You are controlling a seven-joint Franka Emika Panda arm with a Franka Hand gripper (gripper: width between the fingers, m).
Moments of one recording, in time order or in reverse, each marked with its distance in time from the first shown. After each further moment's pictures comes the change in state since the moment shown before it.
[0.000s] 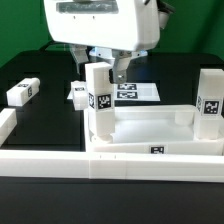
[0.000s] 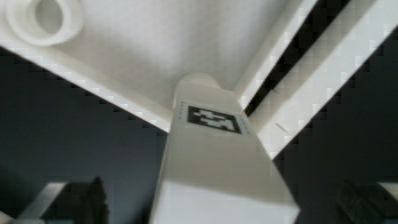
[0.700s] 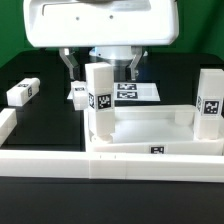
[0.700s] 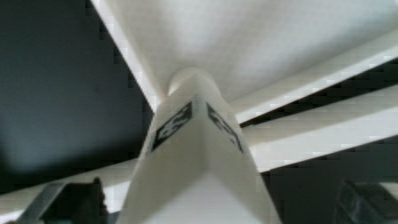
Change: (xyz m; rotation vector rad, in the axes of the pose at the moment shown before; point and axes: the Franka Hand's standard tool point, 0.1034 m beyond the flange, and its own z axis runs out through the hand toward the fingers) arm -0.002 0.000 0.001 -0.006 -0.001 -0.580
